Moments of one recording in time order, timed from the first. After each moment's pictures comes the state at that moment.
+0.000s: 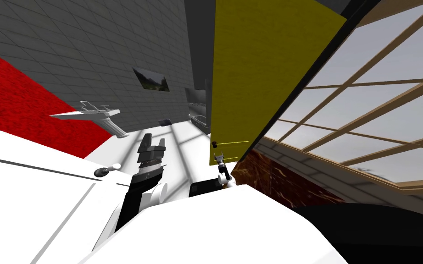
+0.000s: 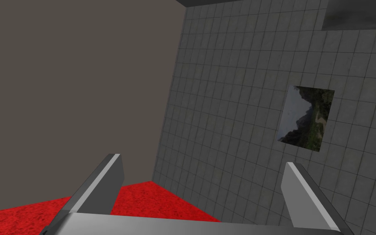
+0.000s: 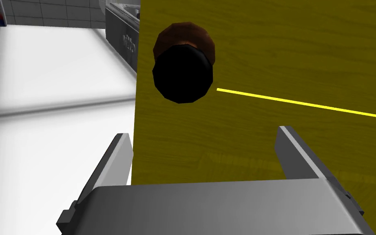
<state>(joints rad) -0.06 -0.01 0.21 -0.73 -0.31 -0.81 -1.14</state>
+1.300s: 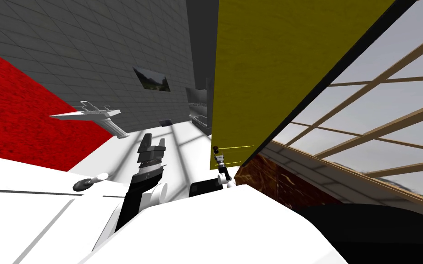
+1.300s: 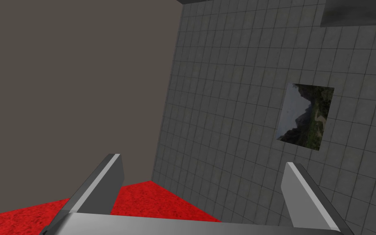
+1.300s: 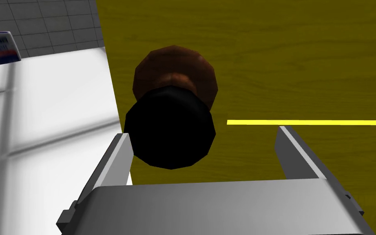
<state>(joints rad) -0.04 -0.01 0.23 -0.76 -0.37 -0.80 -1.27</state>
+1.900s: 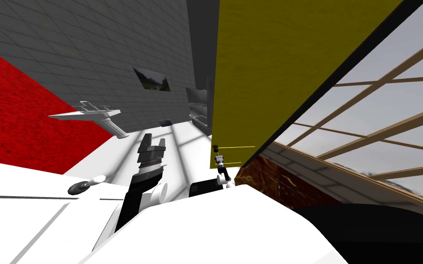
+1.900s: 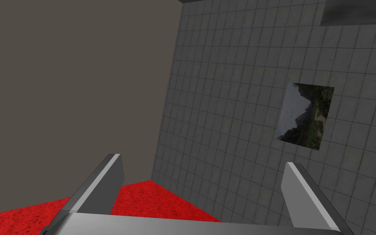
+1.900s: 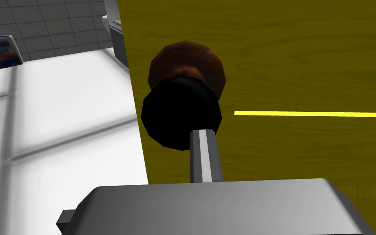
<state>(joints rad) -0.04 0.01 0.22 -0.77 -0.37 -0.80 -1.27</state>
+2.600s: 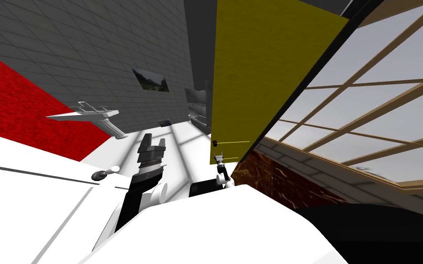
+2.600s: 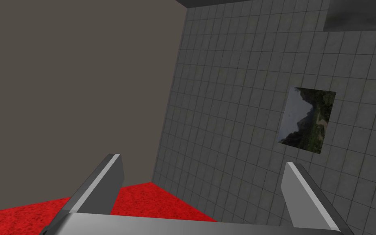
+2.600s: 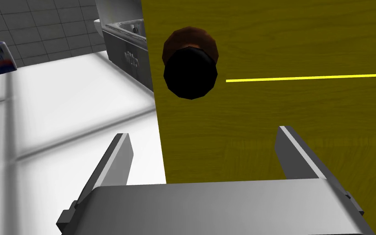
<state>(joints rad) -0.03 0.02 0.21 -0.78 -0.38 -0.80 -1.26</state>
